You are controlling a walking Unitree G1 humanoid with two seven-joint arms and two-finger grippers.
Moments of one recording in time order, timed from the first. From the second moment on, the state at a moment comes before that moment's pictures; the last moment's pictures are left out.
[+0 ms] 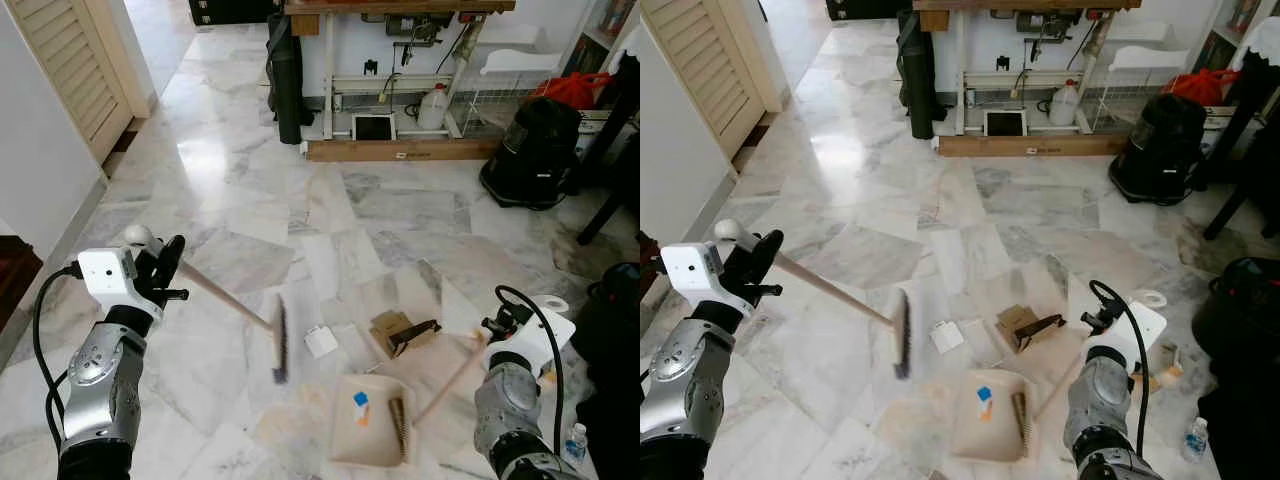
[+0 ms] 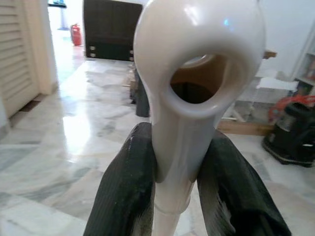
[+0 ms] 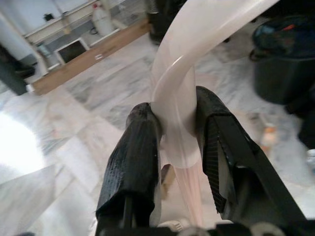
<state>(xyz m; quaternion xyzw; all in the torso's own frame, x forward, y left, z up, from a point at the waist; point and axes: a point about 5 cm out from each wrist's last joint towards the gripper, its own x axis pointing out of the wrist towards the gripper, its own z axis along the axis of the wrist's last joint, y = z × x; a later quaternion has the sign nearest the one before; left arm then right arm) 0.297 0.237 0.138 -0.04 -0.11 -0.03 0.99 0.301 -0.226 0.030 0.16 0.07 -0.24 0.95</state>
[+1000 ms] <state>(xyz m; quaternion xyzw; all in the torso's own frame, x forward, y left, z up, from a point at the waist) 0.286 0.217 0.098 0.04 -0.08 0.08 0.99 0.323 -0.190 0.044 0.23 0.05 -0.15 0.96</state>
